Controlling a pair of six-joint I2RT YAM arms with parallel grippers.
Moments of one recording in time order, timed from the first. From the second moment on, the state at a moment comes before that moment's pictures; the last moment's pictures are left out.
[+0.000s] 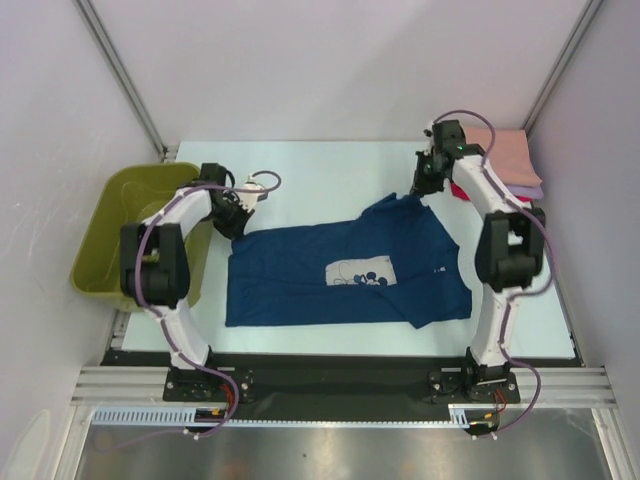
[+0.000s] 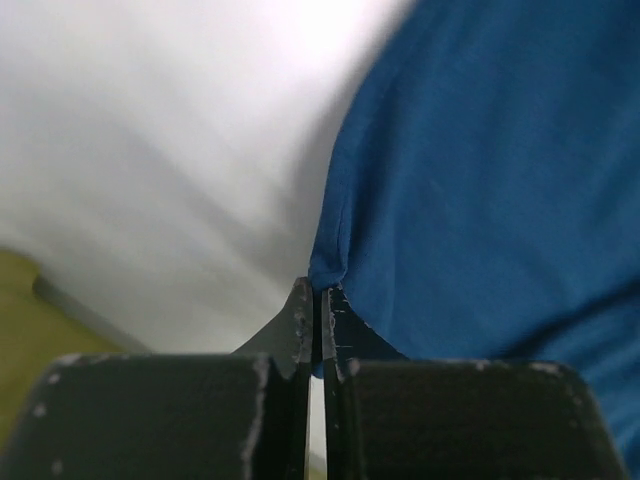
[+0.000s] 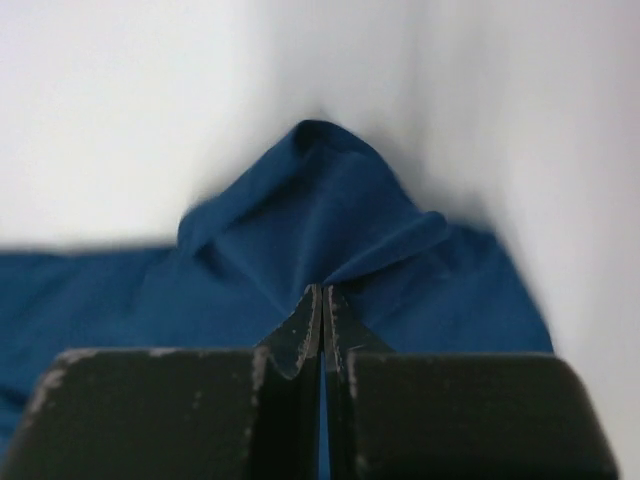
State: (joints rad) left arm -0.03 1.94 1.39 -0.72 0.29 0.67; right arm 0.13 2.16 1.90 -0.73 -0.19 0.26
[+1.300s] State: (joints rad) left arm -0.06 1.58 1.03 -0.63 0.24 1.05; right arm 0.08 1.31 0.94 -0.76 0.02 0.47
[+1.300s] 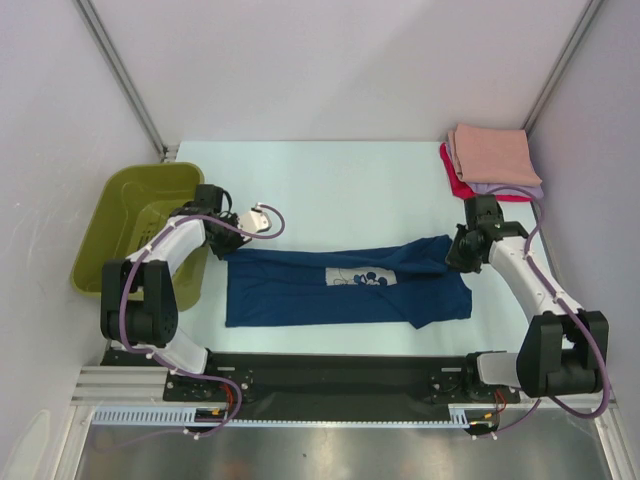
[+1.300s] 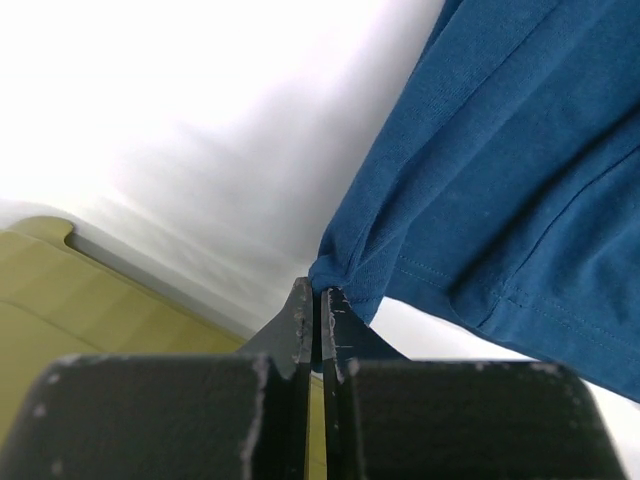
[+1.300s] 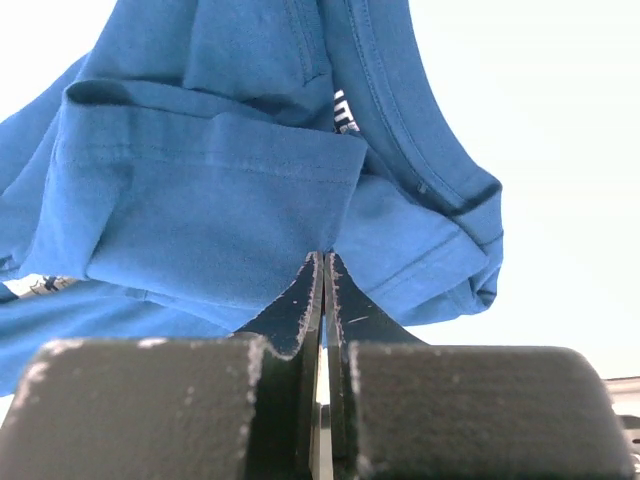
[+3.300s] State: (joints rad) left arm -0.06 1.64 1.10 -0.71 0.27 0.79; right arm 0.50 1.70 1.09 -0.54 0.11 0.57
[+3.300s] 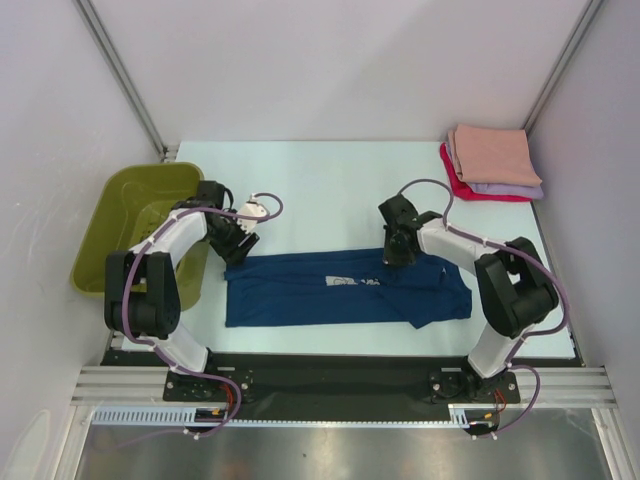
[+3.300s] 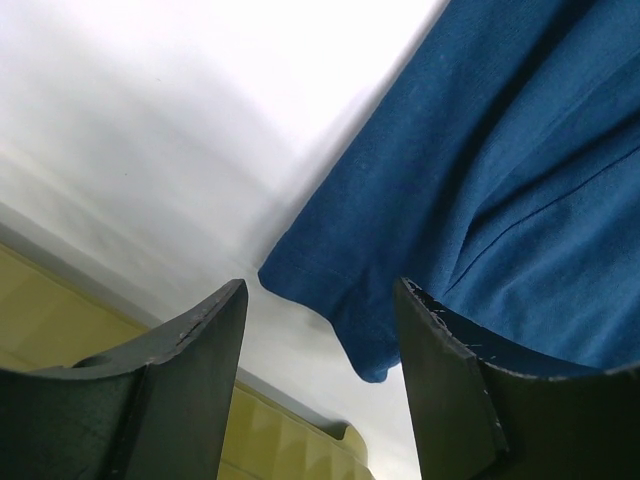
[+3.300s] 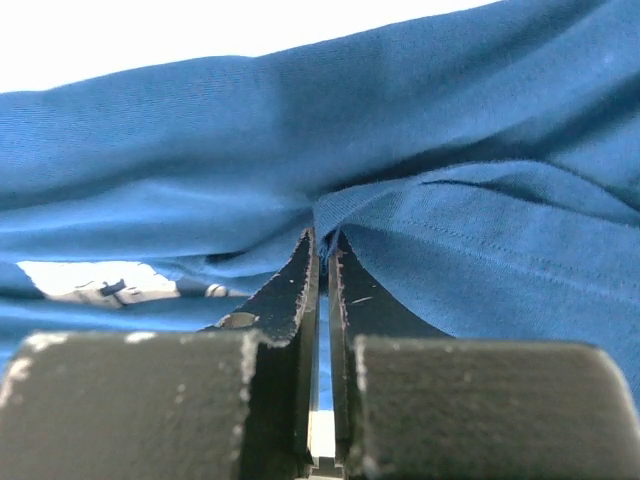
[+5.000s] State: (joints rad) left arm -0.03 1.80 1.12 -0.63 0.26 0.62; right arm -0.09 1.72 1.01 -0.39 -0.12 0.44
